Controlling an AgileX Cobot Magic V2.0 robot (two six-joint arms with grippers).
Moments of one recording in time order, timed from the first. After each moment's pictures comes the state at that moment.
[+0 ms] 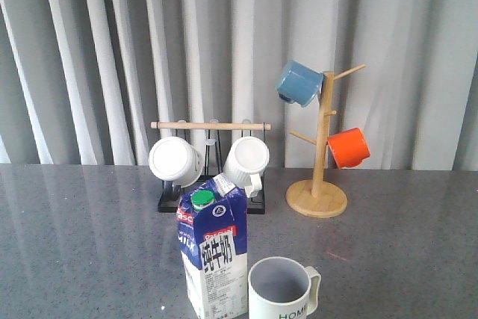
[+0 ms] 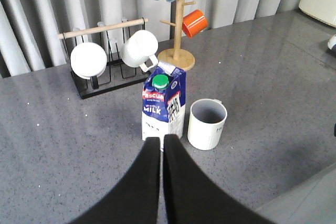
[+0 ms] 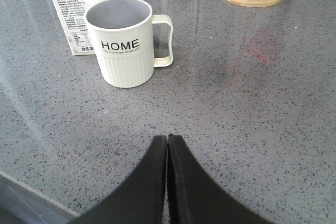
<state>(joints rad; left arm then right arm) -0.40 0.78 -1.59 -0.09 1.29 -0.03 0.23 0.44 -0.41 0.31 0.53 -0.25</state>
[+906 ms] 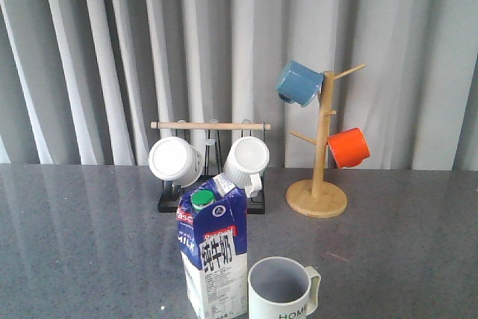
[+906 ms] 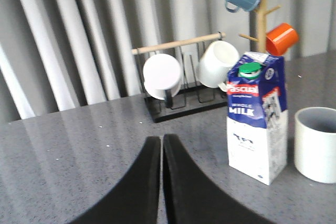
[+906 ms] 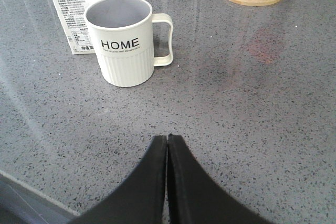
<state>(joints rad) -0.22 0.32 -0.50 0.01 0.33 0.07 0.23 0.44 -0.41 0.31 0.53 -0.25</state>
